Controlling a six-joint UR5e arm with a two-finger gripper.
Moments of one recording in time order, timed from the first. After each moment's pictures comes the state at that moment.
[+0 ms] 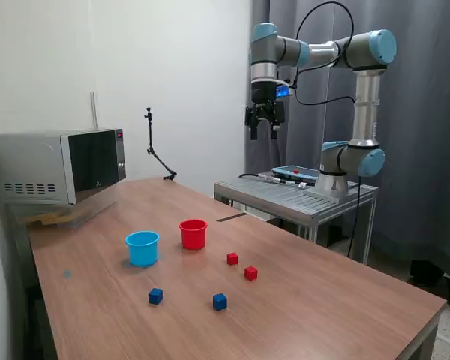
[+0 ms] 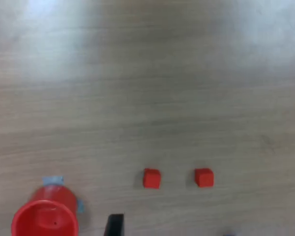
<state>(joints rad) -0.18 -1.49 1.61 -1.75 -1.44 -3.18</state>
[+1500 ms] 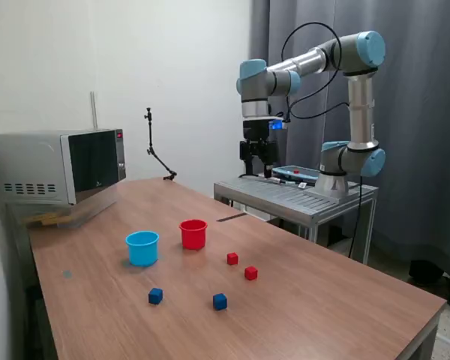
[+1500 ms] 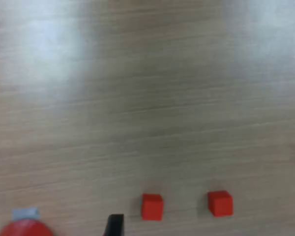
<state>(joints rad) -0.11 -1.29 1.62 -1.87 -1.47 -3.09</state>
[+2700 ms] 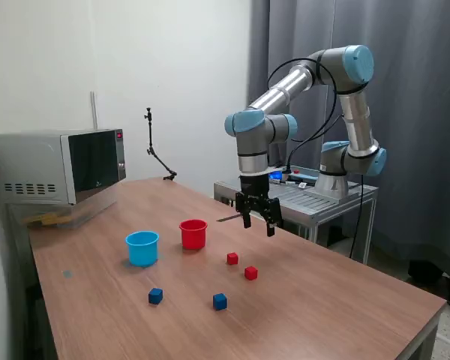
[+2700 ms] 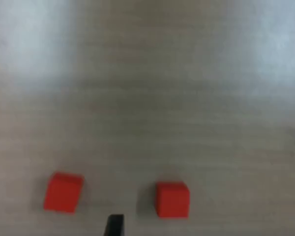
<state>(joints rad) 0.01 -0.96 1.46 -2.03 -1.46 -3.09</state>
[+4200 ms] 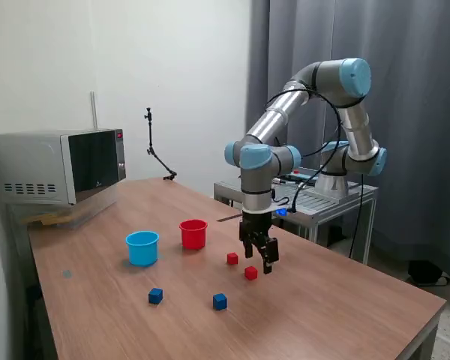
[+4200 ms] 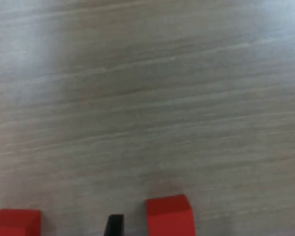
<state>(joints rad) 0.07 -0.80 1.43 -2.16 -1.54 -2.84</state>
